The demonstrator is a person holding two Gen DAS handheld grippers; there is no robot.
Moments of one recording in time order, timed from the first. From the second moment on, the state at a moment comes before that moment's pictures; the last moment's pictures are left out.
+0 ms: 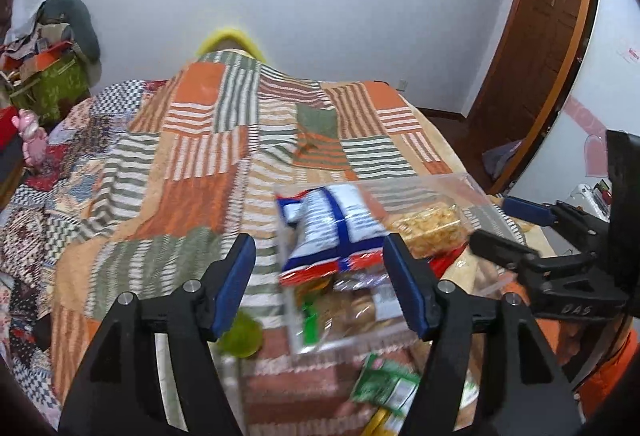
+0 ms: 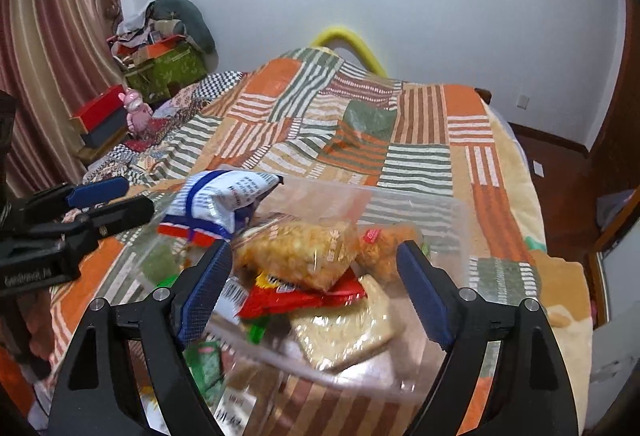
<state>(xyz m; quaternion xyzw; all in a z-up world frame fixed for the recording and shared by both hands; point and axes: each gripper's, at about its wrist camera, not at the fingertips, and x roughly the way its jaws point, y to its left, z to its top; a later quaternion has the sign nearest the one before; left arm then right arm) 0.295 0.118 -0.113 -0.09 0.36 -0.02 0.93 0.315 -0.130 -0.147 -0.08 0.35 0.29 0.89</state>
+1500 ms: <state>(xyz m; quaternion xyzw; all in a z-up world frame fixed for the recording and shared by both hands) 0.277 0.149 -0.231 -0.02 0.43 -0.01 0.90 0.253 -0.130 -0.232 -0.05 0.48 0.29 0.83</state>
